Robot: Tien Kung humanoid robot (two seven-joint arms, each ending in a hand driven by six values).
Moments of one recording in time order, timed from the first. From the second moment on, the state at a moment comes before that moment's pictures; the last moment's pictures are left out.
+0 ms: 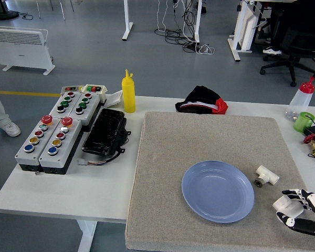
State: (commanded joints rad) left arm -0.02 0.00 -1.19 -0.28 0.58 0.39 0.40; right arm -0.05 -0.28 1.43 1.55 -1.66 -0.05 -0.16
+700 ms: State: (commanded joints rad) left arm -0.02 0.00 -1.18 -0.28 0.57 0.39 0.40; right arm 0.07 -0.26 1.22 1.63 -1.63 -0.14 -0.10
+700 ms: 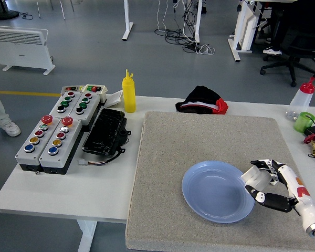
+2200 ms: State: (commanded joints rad) left arm -0.02 0.00 -1.18 -0.28 0.57 0.40 0.40; right arm 0.36 -0.41 1.10 1.30 -1.59 -0.05 -0.13
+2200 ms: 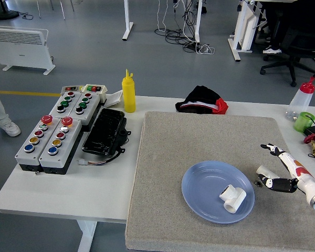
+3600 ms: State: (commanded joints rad) left arm -0.03 0.00 -1.17 -0.28 0.56 0.40 0.40; right arm 0.48 -0.33 0.96 0.95 -1.51 -0.18 0.03
